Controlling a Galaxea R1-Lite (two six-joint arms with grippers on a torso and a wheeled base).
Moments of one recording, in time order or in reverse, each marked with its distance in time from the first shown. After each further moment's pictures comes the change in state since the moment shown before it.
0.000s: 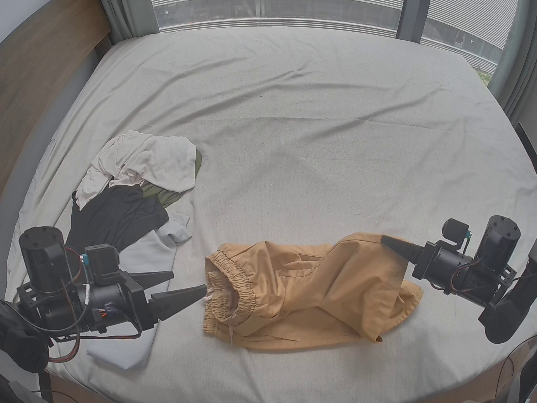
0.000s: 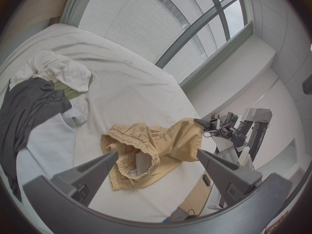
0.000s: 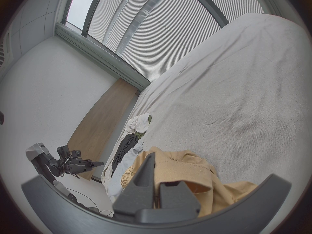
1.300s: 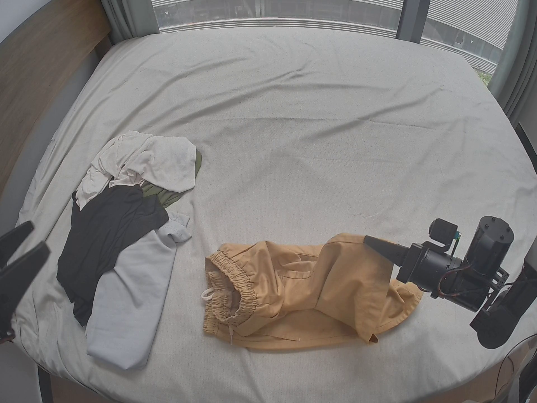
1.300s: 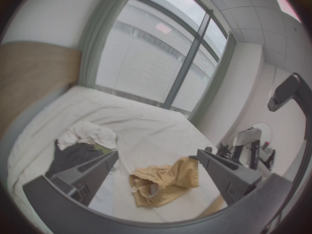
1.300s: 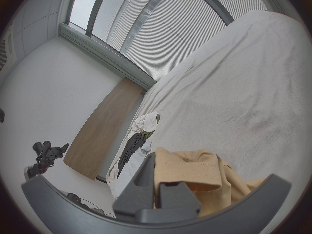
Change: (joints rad) left arm 0.093 -0.776 -0.223 0.641 0.154 0.071; right arm 0.109 -0.006 -0.038 0.004 -0.073 0.013
